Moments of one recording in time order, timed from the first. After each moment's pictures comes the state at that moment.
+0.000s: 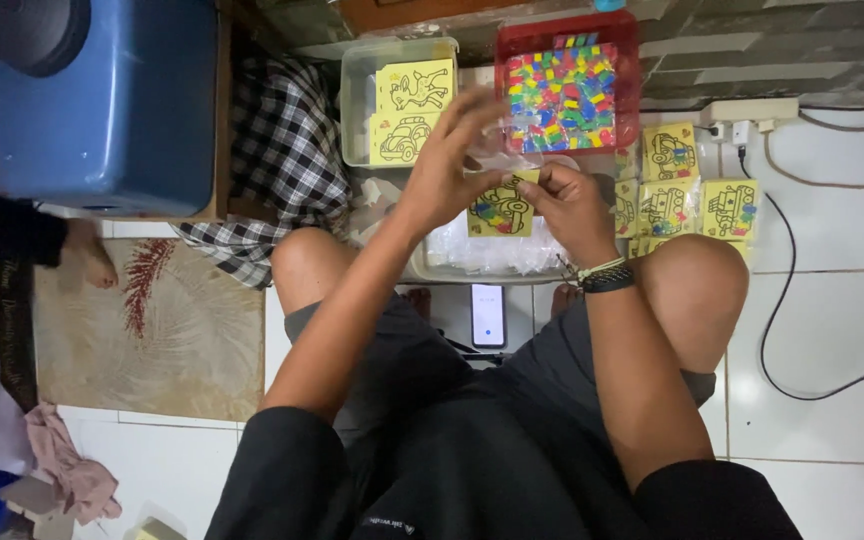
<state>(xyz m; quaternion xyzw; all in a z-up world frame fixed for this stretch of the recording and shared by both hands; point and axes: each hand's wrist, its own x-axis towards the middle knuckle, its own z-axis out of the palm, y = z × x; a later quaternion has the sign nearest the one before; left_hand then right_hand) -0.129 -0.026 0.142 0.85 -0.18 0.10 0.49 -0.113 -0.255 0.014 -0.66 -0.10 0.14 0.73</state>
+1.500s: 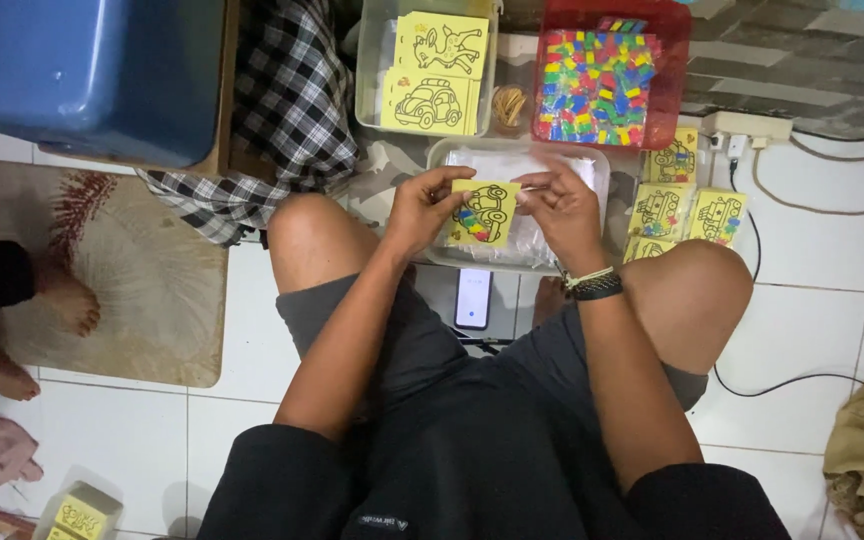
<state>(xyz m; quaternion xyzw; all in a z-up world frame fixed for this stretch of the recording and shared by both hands) -0.194 0.034 0.002 0.70 0.07 0.03 0.71 -0.133 -0.199 0.007 -0.68 -0.10 0.14 0.72</state>
